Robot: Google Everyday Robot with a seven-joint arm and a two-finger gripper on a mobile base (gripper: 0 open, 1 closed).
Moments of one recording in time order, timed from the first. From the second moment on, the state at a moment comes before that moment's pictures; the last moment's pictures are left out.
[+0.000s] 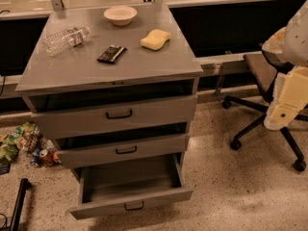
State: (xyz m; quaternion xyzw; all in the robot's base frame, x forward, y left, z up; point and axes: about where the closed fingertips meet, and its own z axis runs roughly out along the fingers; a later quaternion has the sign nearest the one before) arm 0.438 -0.217 0.976 -0.60 0.78 -0.03 0.16
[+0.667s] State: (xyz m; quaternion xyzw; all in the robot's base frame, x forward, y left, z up) arm 0.461 -0.196 0.928 -0.60 0.77 0.01 0.19
